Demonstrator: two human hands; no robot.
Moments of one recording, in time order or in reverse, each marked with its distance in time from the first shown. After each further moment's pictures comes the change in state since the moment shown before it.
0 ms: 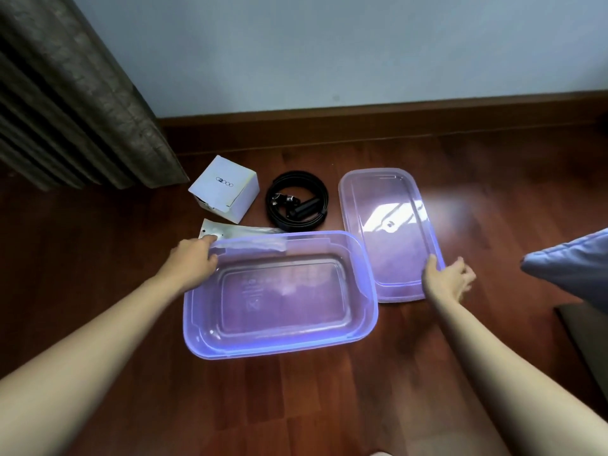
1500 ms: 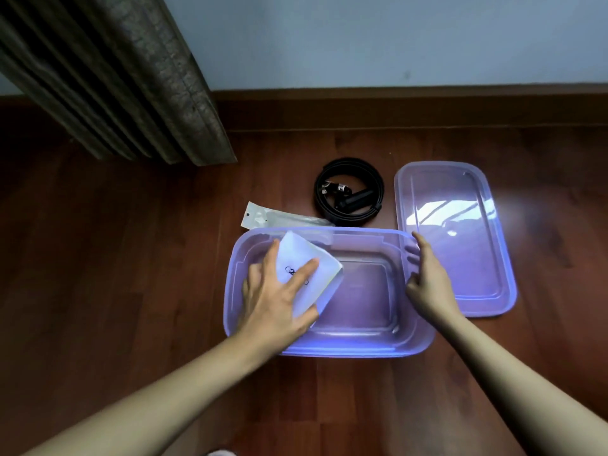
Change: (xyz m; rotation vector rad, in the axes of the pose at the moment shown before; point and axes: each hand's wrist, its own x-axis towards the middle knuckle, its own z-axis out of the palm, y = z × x) left_hand -0.086 0.047 0.042 -0.170 0.120 0.137; right_hand -0.067 -0.028 0.059 -0.098 -0.544 -0.684
